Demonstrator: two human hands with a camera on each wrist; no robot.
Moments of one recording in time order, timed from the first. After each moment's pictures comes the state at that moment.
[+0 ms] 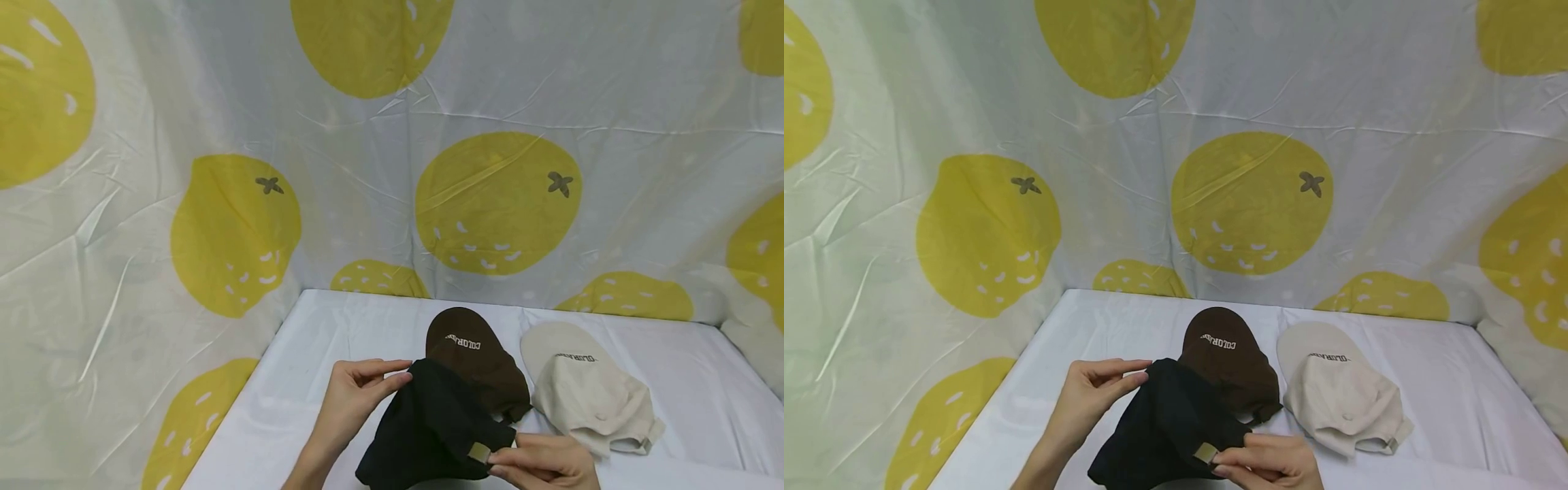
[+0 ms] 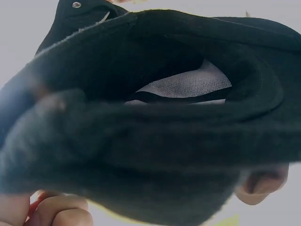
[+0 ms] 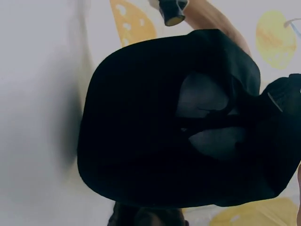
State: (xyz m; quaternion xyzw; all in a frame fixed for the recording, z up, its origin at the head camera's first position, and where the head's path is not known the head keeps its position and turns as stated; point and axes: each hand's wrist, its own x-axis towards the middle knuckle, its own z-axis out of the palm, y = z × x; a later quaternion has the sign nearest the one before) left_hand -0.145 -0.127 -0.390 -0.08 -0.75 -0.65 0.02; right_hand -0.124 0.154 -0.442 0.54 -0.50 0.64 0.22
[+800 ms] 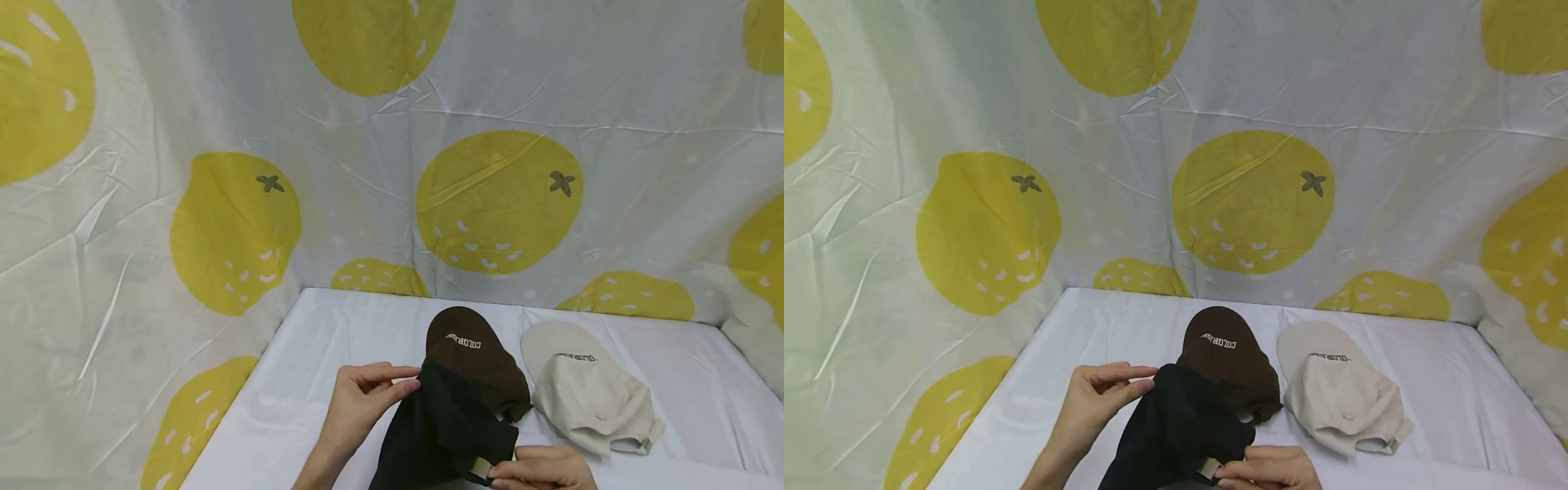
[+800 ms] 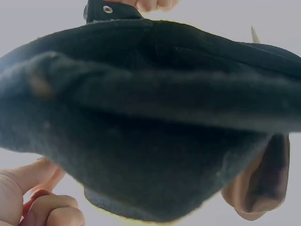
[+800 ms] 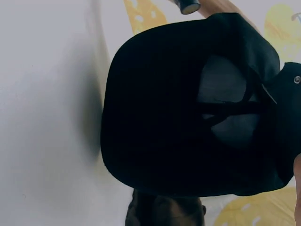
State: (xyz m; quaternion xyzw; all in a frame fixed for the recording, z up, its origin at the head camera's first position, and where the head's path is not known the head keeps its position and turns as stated) left_hand -0.140 -0.118 -0.394 -0.16 -0.70 -0.69 0.06; right_hand -0.127 0.164 -0.455 0.58 -0.54 0.56 0.23
